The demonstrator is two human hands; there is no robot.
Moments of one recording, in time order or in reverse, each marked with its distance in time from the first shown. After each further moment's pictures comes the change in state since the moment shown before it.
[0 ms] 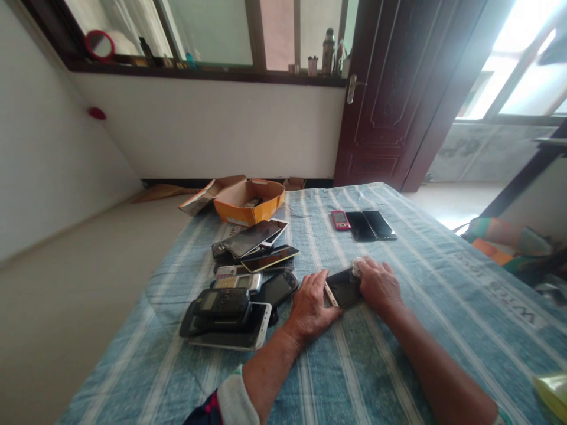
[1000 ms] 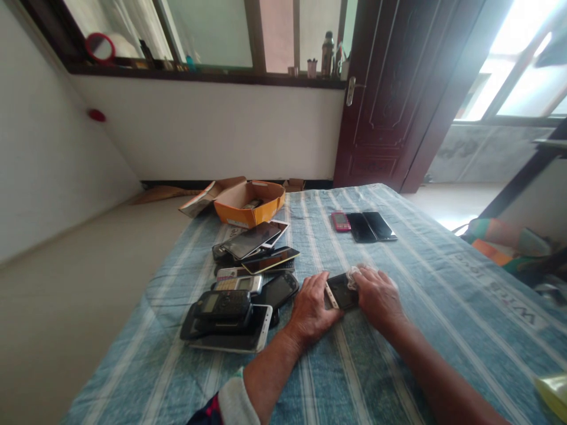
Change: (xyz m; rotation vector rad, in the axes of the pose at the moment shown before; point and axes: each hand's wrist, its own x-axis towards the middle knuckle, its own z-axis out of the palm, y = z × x) left_hand -0.001 0.000 0.000 0.003 0.009 0.014; right_hand -0.023 -0.011 0.002 0.033 0.054 -0.116
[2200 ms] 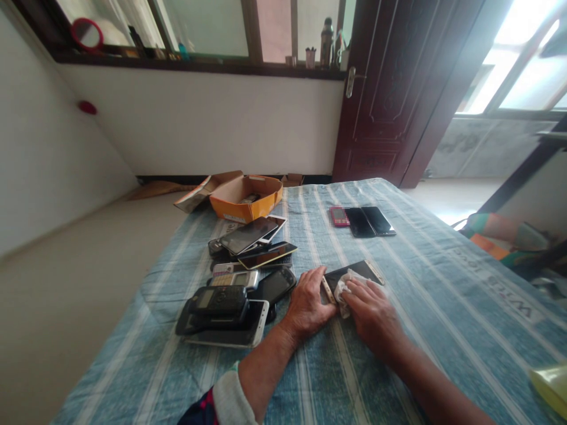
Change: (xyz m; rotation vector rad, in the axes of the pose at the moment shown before) left_hand 0.000 -0.002 0.001 -0.024 0.018 -0.009; right_hand -0.037 -0.009 0.002 0.187 0.248 -0.315
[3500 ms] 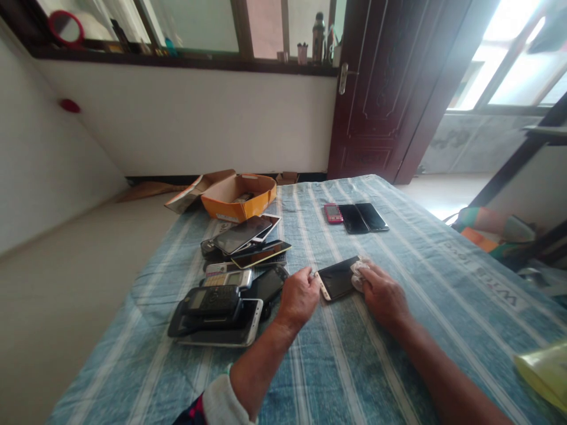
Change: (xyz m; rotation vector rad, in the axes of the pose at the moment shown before) left_hand 0.012 0.018 -0.011 -0.155 0.031 -0.445; right_hand 0.005 0.036 -0.002 -0.007 0.025 0.414
